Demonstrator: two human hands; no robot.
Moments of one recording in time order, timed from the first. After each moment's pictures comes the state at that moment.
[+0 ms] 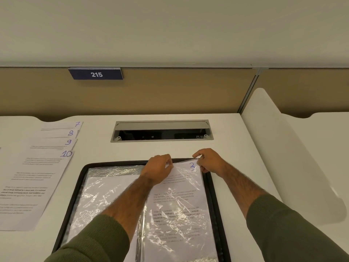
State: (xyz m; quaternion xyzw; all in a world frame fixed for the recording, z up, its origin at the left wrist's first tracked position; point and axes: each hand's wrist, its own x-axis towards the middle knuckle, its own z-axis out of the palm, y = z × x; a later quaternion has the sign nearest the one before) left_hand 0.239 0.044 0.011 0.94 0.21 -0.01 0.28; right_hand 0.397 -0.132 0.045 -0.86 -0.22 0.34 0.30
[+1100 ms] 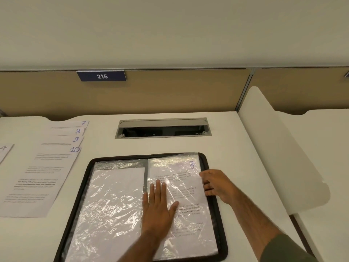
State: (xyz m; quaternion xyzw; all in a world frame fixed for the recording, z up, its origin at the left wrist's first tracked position) left_hand 0.105 -0.084 -0.042 0.94 0.30 -0.01 0.15; right_hand 0.313 -0.210 0.043 -0.73 -0.02 0.45 0.51
